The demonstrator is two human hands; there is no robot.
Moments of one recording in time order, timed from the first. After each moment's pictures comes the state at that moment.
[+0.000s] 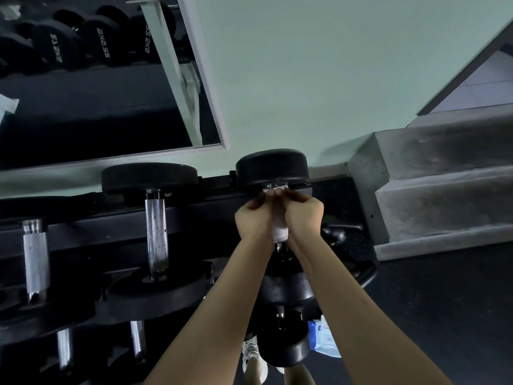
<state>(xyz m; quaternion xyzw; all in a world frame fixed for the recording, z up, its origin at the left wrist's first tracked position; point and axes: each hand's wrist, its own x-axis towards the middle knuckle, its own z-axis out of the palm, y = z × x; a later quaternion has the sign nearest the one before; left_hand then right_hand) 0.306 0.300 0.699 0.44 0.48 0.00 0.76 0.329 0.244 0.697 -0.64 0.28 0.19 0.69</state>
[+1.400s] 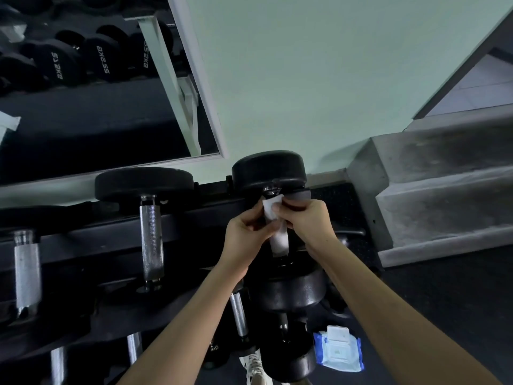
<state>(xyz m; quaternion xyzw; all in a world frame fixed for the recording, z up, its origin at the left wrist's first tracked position) 0.269 0.326 0.675 0.63 0.25 -0.04 0.73 0.332 0.211 0.681 -0.72 0.10 0.24 0.64</state>
